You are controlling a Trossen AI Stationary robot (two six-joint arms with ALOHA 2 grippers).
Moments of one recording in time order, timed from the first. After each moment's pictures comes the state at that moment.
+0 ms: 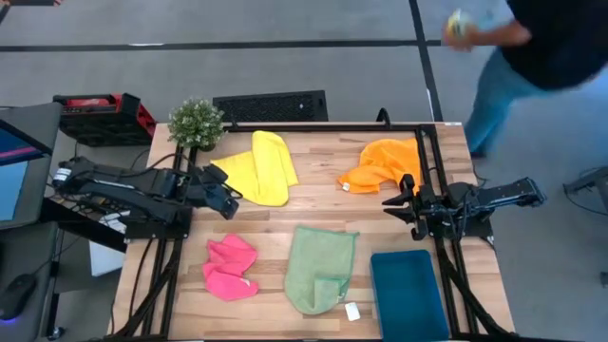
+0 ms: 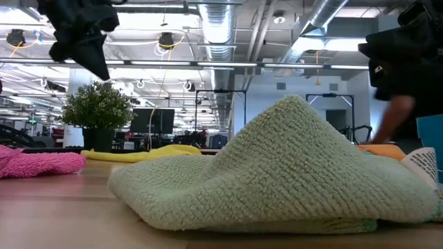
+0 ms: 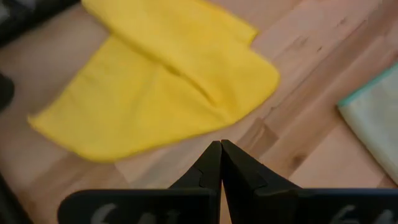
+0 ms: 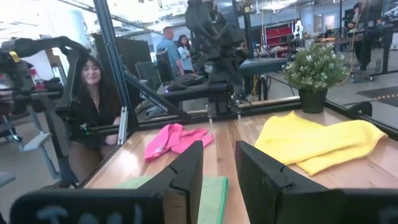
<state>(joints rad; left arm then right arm) -0.12 0.94 0.82 -0.98 -0.46 -0.92 0.21 0.00 0.03 0.04 0.13 0.12</state>
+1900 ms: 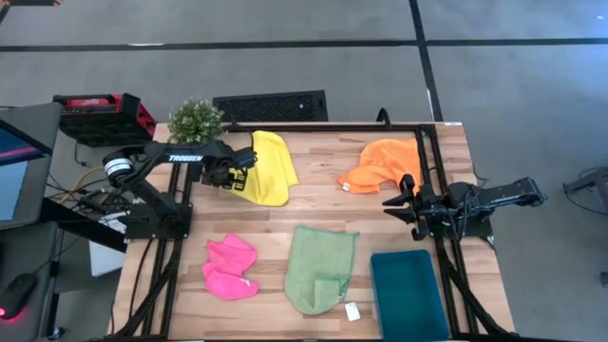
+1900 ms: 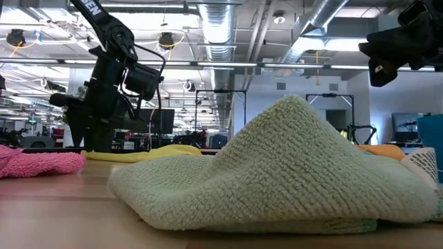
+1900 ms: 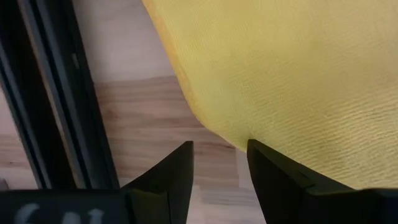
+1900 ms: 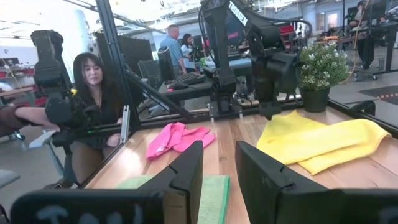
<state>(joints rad) 0.55 1.56 0.81 -1.00 -0.24 -0.92 0.22 0.01 0.03 0.03 0.12 0.12</state>
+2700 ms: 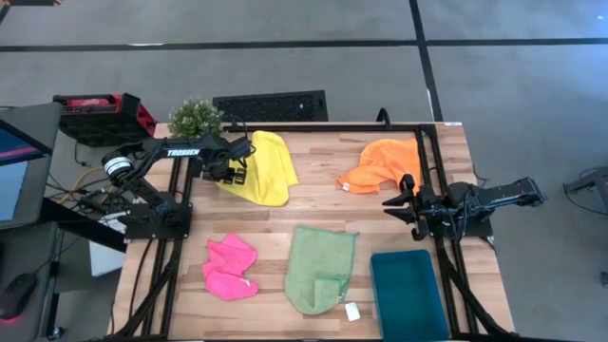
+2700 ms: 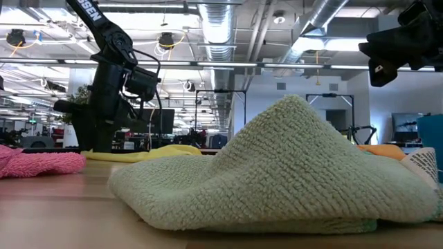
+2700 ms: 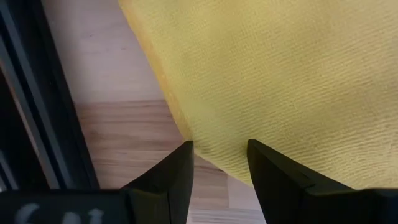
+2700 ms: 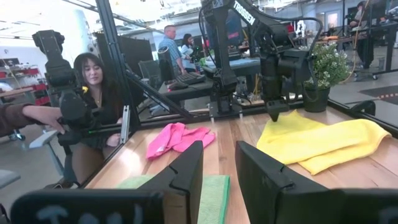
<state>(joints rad) 0.66 1.56 0.81 -0.93 -0.17 -0.82 0.22 0.01 0.03 0.03 0.12 0.12</state>
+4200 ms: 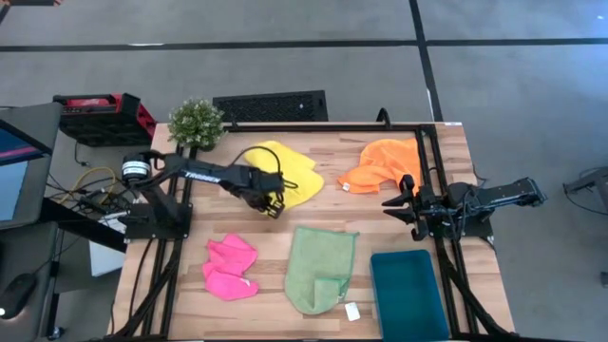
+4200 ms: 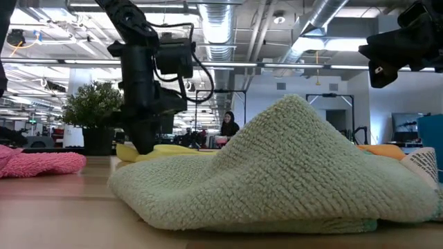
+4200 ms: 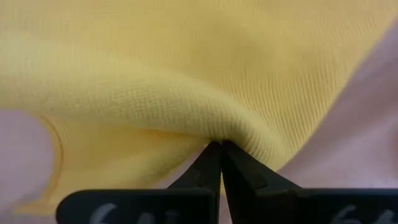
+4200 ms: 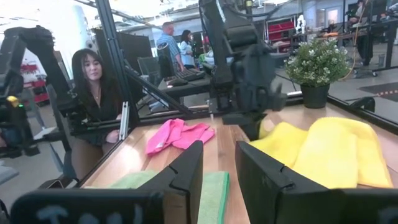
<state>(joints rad) 0.16 1.69 0.94 -0.60 -0.01 -0.84 0.22 0.01 0.03 0.01 0.13 0.12</state>
